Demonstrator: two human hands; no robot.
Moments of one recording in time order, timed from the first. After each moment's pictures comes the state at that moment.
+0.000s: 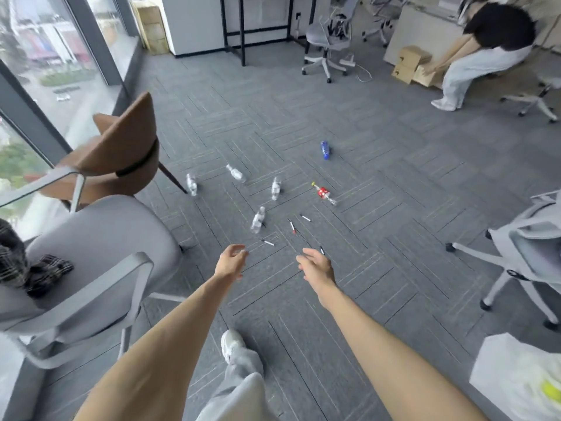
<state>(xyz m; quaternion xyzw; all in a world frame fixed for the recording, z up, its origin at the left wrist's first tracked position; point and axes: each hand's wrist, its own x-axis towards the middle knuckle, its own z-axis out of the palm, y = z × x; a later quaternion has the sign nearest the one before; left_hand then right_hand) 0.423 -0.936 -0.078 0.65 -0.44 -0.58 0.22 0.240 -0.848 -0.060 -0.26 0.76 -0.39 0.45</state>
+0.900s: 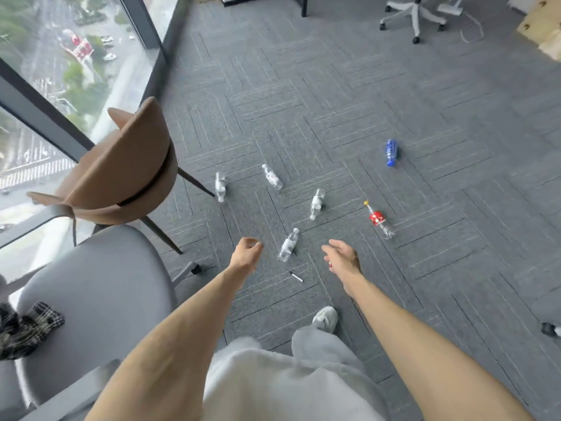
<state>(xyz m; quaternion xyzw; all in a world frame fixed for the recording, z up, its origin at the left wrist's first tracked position) 0.306 -1.331 -0.129 0.74 -0.38 -0.53 0.17 0.083 -1.287 -0.127 -0.25 0.77 -0.29 0.52</state>
